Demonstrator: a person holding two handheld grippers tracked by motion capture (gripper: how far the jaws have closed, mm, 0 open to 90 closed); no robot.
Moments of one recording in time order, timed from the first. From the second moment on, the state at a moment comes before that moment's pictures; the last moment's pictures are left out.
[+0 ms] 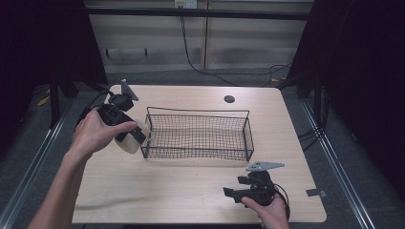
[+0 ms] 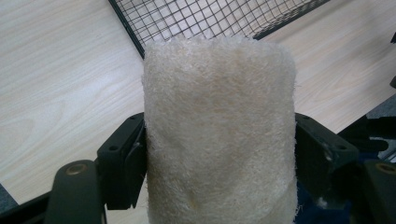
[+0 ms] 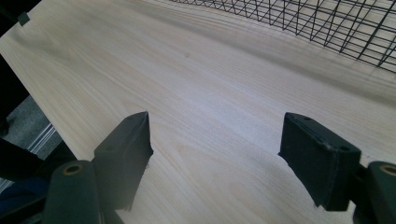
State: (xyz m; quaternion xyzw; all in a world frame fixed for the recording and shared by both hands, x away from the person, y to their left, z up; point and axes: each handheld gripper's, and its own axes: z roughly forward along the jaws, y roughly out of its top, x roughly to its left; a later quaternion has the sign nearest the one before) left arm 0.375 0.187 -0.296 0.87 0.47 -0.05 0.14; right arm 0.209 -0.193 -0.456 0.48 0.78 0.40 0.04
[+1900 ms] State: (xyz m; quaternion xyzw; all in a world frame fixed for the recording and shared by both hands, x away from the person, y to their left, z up) left arm 0.429 0.126 -0.331 0.79 0.60 -0.04 0.10; right arm 0.209 -0.191 -0.457 0.49 0.78 0.39 0.03
